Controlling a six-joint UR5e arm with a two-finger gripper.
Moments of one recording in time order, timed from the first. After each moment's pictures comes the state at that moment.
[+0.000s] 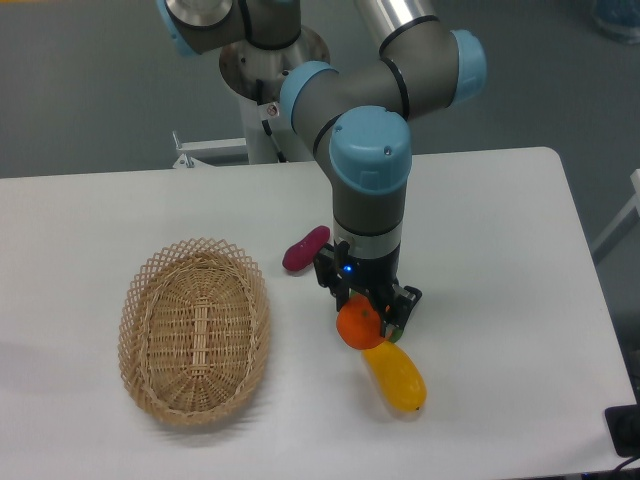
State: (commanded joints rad) arm 2.41 -1.91 -1.51 -1.08 1.52 1.05
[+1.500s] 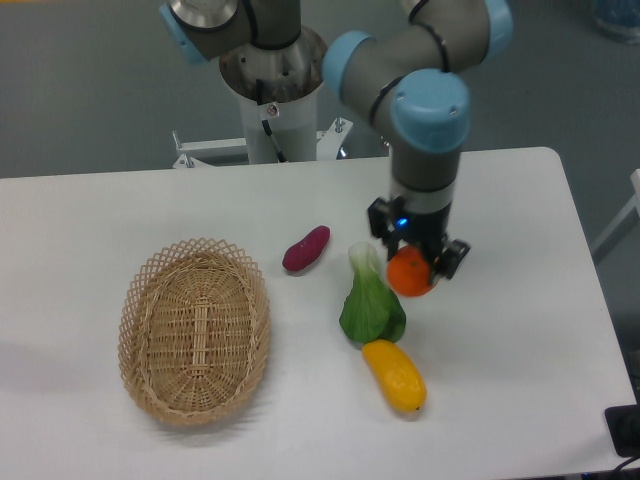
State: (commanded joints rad) arm 2.69 -1.80 -1.75 -1.09 1.57 1.39
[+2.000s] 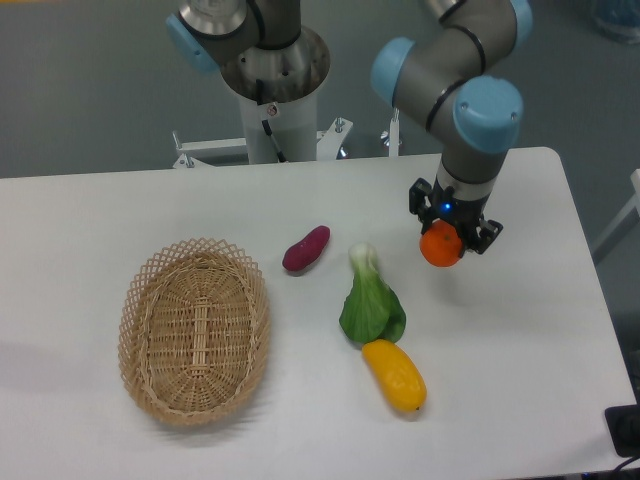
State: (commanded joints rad) arm 2.72 -1.92 -1.77 -1.02 1.58 1.35
